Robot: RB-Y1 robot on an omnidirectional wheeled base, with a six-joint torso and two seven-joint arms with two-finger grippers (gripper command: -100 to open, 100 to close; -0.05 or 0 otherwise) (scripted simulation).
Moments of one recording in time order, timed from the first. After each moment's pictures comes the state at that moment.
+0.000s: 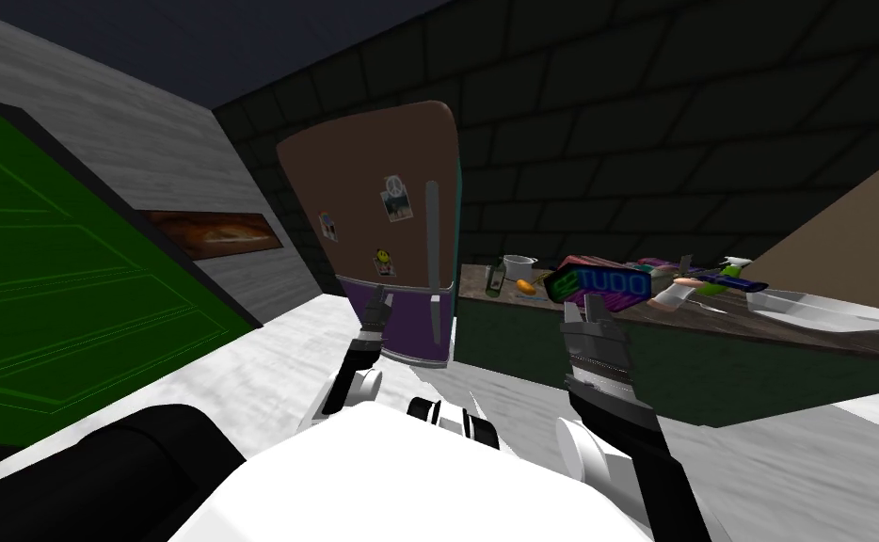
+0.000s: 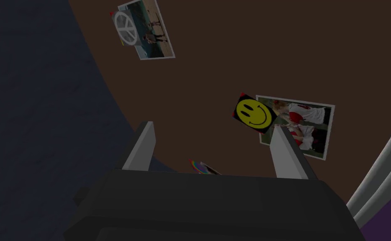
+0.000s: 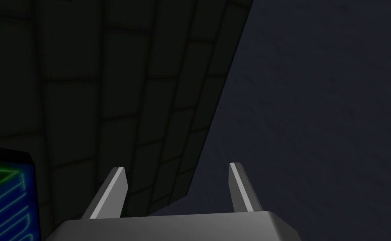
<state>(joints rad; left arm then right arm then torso) 0.51 0.00 0.03 -2.23 -0.07 -0.37 0.07 0.48 -0.01 -0.02 -2.36 0.04 -0.37 0.10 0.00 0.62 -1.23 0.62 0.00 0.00</state>
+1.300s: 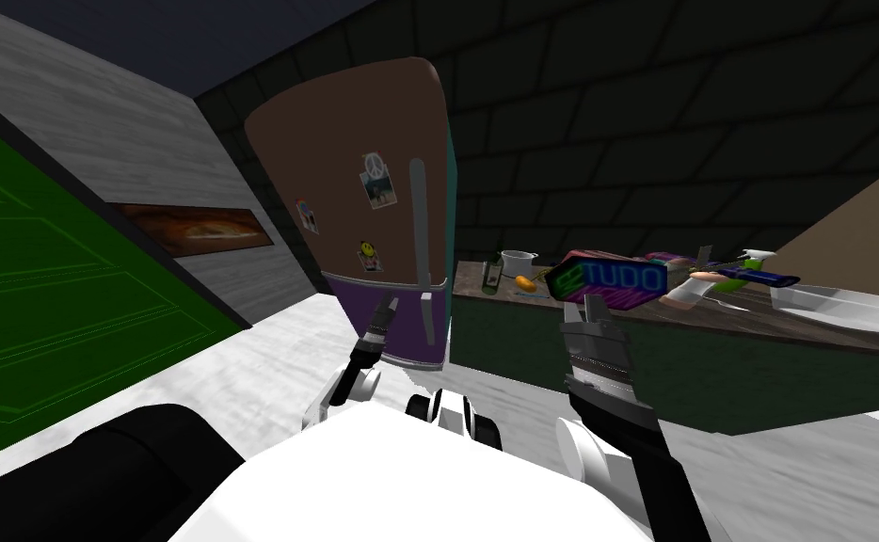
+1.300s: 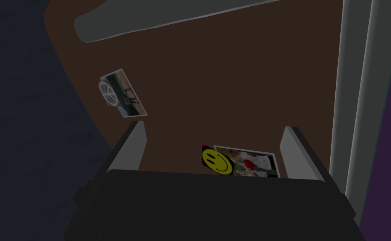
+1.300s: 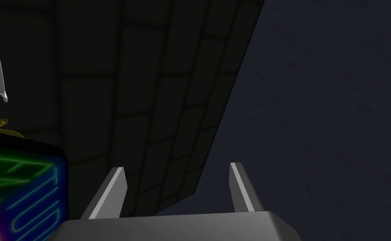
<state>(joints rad) 0.44 0.15 0.04 -2.04 -0.09 -0.51 0.02 0.48 -0.01 -0.02 -2.35 0.04 -0.37 0.10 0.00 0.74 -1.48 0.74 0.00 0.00</state>
